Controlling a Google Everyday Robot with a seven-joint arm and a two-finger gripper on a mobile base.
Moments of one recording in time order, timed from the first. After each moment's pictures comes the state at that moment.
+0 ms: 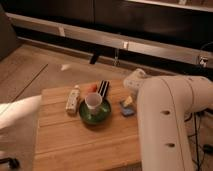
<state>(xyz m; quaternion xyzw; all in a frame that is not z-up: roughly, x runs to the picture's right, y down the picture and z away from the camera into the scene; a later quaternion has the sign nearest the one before) 0.230 0.085 0.965 -0.13 0.28 0.55 0.78</state>
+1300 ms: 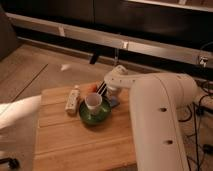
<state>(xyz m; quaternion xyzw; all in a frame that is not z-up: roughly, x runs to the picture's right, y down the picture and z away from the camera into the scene) 0.053 0.059 0.967 -0.20 0.11 0.52 0.83</state>
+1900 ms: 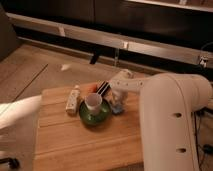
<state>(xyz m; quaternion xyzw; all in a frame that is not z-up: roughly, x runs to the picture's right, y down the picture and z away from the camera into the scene) 0.114 0.097 0.939 -0.20 0.18 0.55 0.79</state>
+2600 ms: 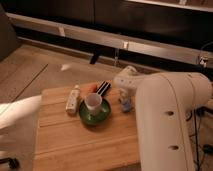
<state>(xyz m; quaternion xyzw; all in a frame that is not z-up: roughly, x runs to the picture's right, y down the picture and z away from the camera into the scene) 0.156 0.072 0.954 -0.16 0.22 0.54 0.80</state>
